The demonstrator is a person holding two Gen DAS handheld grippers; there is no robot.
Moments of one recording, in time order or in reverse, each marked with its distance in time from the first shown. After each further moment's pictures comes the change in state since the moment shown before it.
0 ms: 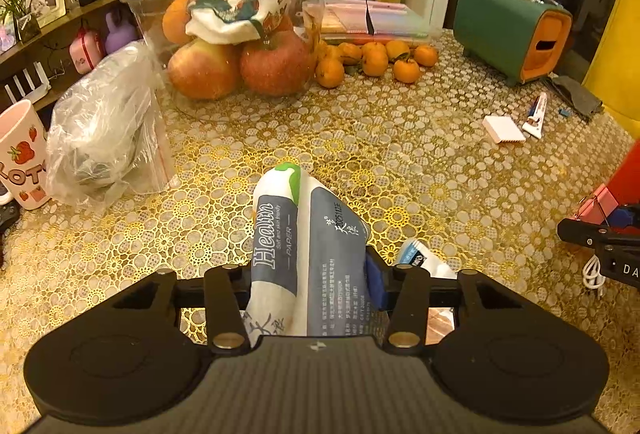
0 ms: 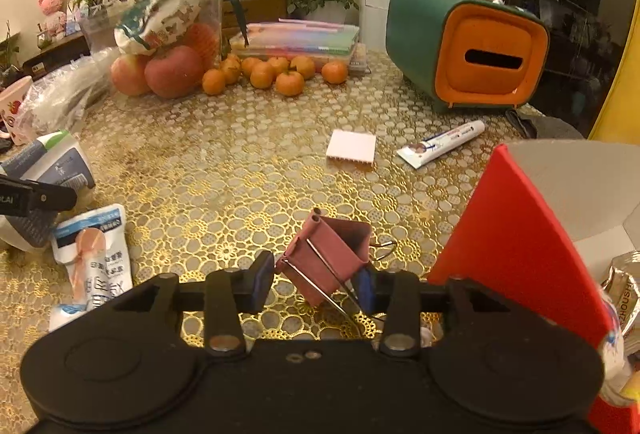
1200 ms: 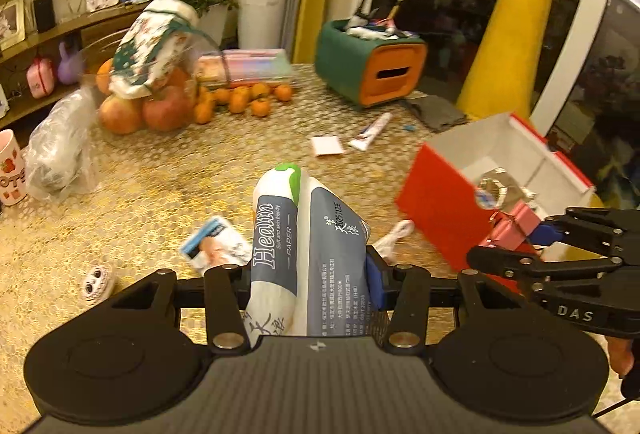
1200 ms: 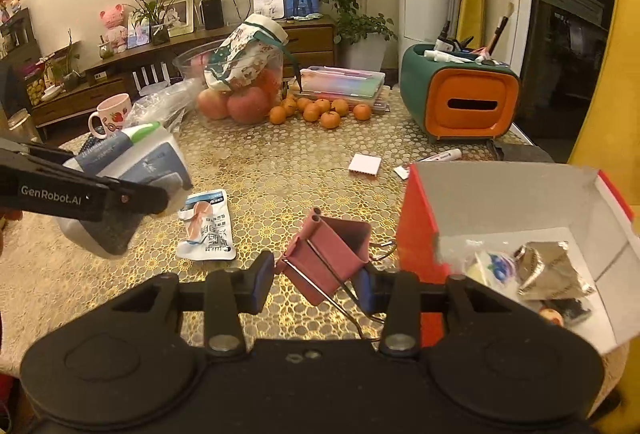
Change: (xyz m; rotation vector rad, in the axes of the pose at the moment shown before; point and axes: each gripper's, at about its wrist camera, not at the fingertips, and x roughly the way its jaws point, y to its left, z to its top) left arm -0.157 -0.126 -0.030 0.033 -0.080 -0.179; right arm -0.172 -0.026 -0.025 -0.061 -0.054 0.138
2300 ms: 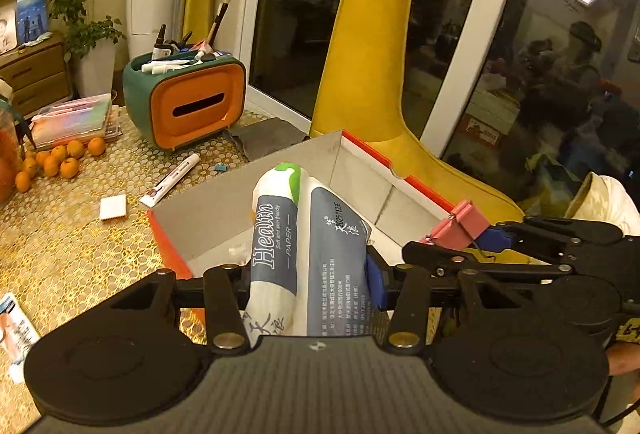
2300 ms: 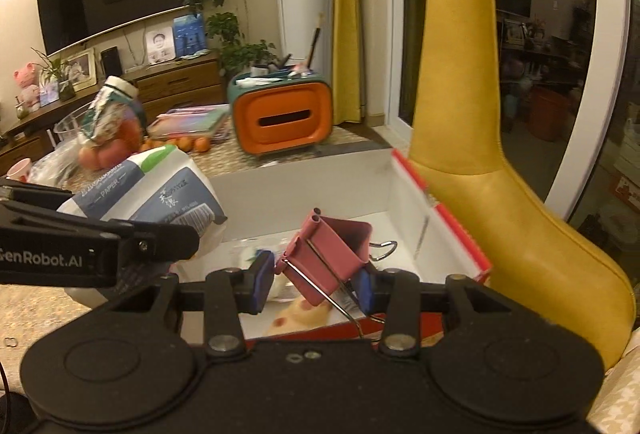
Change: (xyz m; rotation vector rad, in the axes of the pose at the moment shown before) left arm 0.074 -0.224 0.053 0.112 -0.040 -0.192; right arm -0.071 -0.175 -0.028 0.171 -0.077 -0.229
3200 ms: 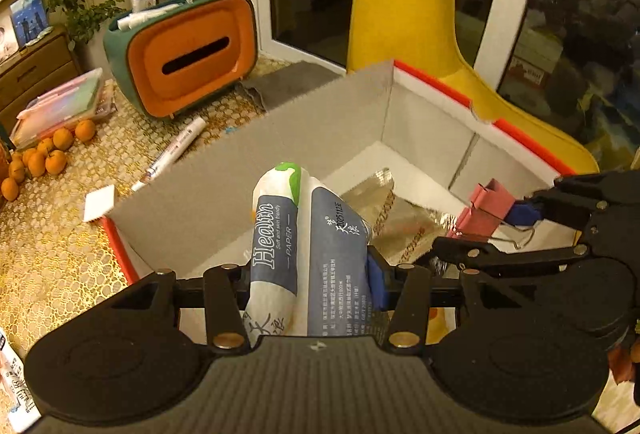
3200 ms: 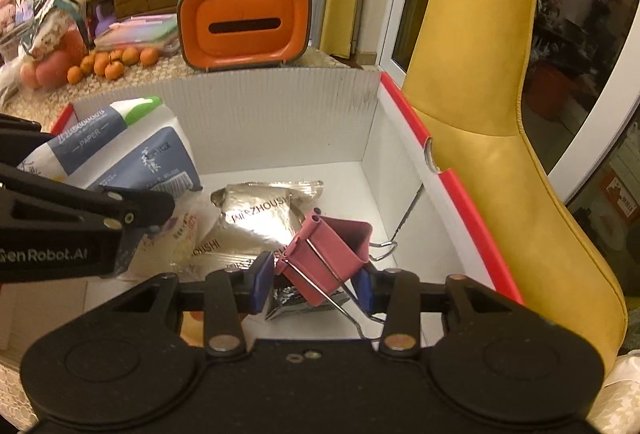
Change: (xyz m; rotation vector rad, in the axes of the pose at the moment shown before) left arm 0.117 0.012 -0.003 0.101 0.162 0.130; right arm 0.114 -0.022 -0.008 -0.125 0.220 -0.072
